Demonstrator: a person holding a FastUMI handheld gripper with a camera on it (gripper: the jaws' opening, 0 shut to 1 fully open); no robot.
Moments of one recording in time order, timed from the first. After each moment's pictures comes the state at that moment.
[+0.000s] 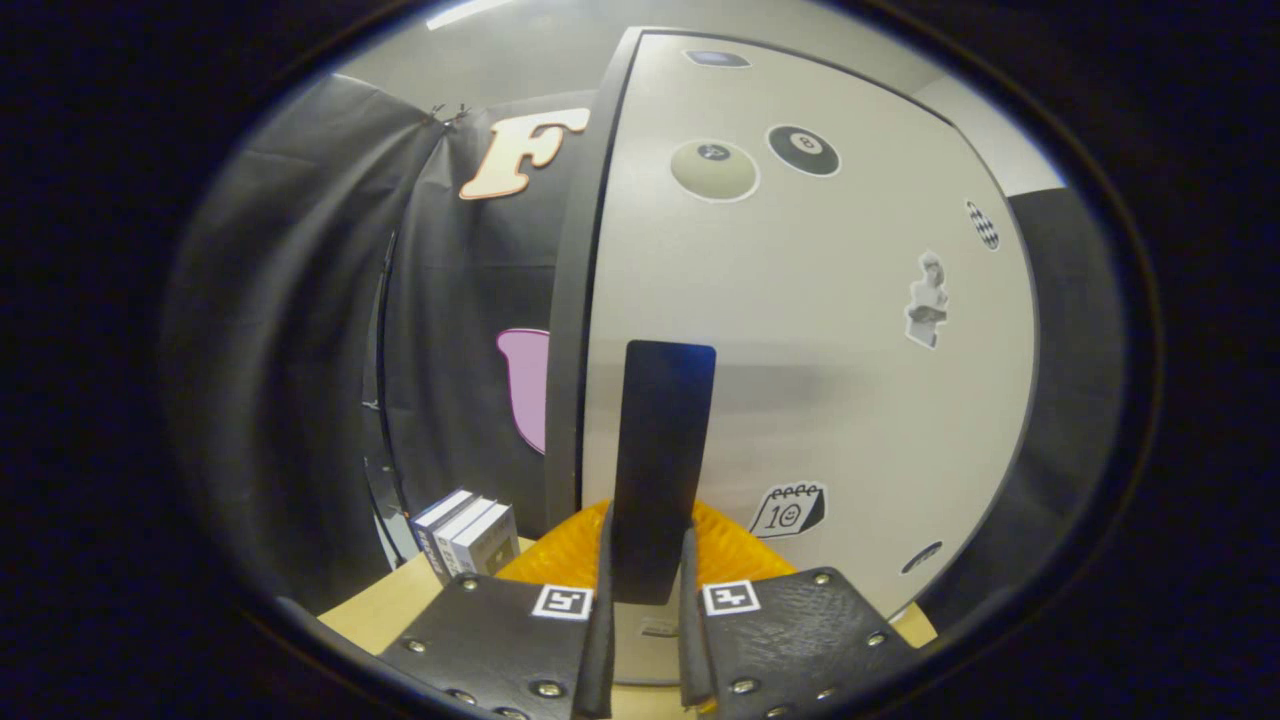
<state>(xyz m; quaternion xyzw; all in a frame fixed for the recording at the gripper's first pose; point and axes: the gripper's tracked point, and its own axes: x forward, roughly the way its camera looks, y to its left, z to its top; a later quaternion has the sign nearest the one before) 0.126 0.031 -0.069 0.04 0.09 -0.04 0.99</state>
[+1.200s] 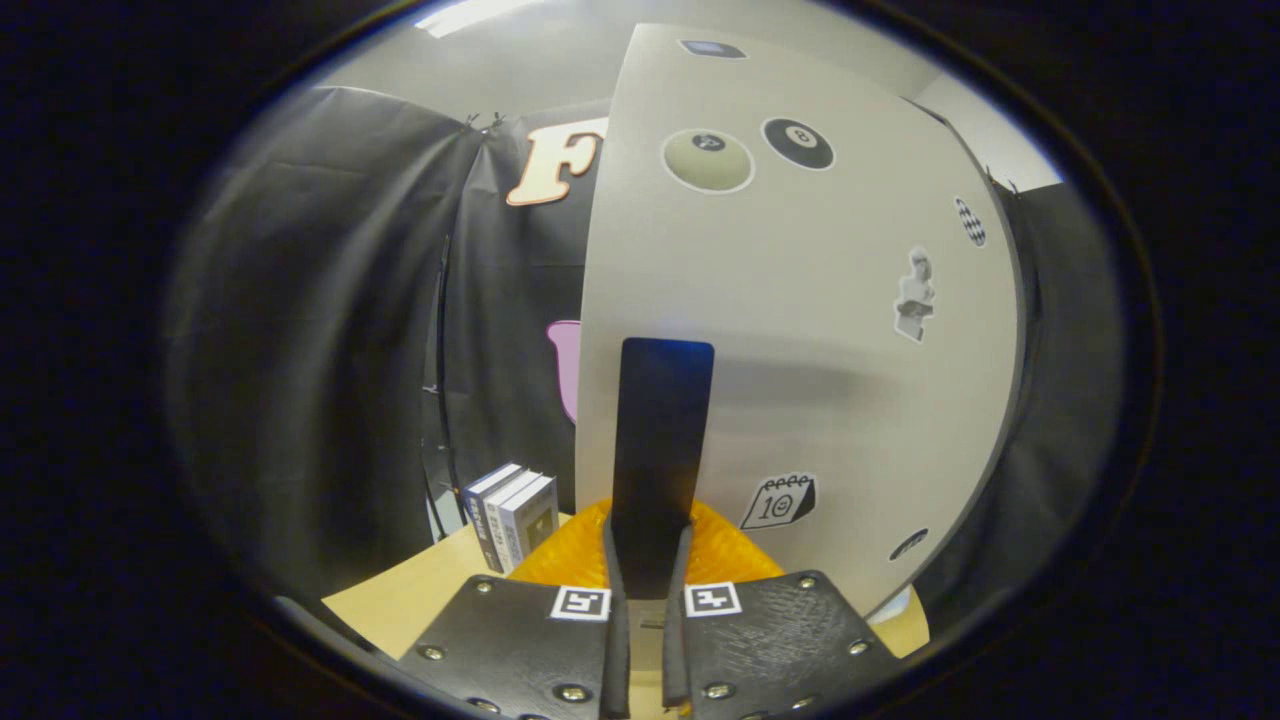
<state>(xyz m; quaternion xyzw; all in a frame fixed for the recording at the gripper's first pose) 0.048 0.021 -0.065 0.04 0.11 0.04 0.99</state>
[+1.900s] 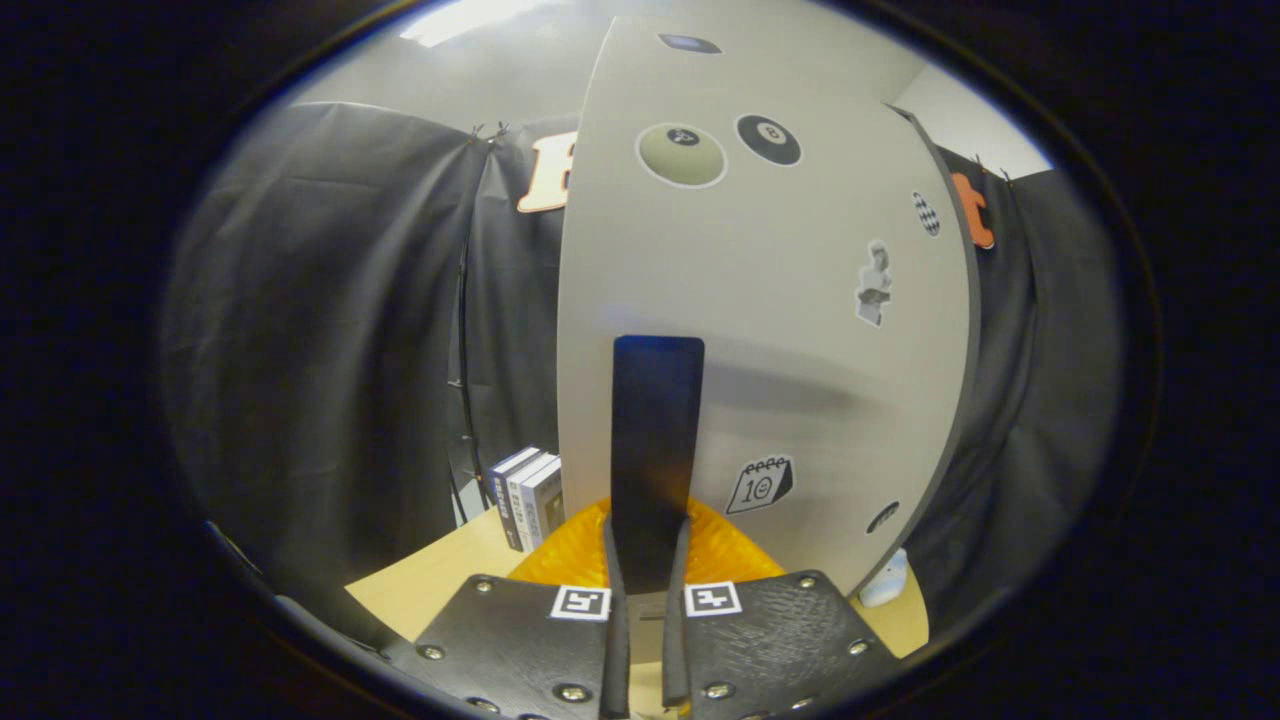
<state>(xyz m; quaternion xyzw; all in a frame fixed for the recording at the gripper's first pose) -0.012 -0.003 -0.063 0.06 0.12 0.06 0.99</state>
